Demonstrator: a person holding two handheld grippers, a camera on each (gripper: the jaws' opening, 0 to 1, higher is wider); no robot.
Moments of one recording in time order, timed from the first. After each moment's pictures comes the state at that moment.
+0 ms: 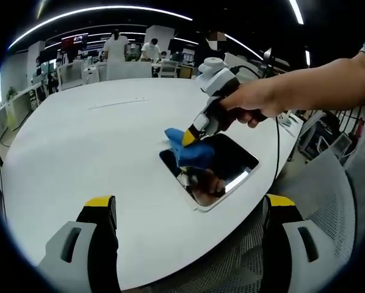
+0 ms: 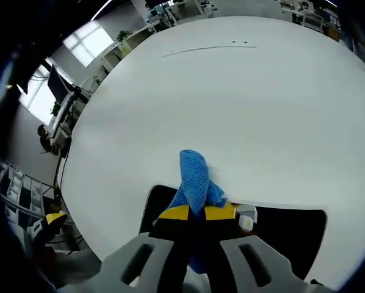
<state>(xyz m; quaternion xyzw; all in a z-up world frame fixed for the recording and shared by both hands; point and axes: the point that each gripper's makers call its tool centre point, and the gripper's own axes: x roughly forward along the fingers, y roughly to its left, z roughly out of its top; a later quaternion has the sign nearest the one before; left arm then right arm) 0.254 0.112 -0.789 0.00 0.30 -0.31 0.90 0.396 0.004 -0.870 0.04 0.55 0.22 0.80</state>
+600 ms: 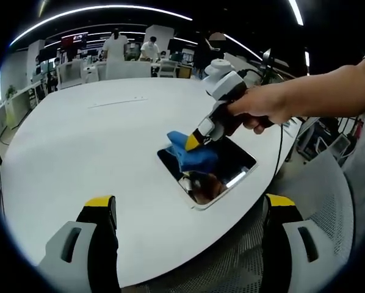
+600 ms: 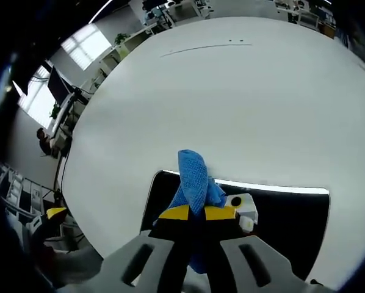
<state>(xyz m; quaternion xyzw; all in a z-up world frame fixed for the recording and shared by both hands) 0.249 0.111 -0.788 0.00 0.30 -0.31 0.90 0.373 0.002 -0.869 0.05 0.55 0.21 0.81</state>
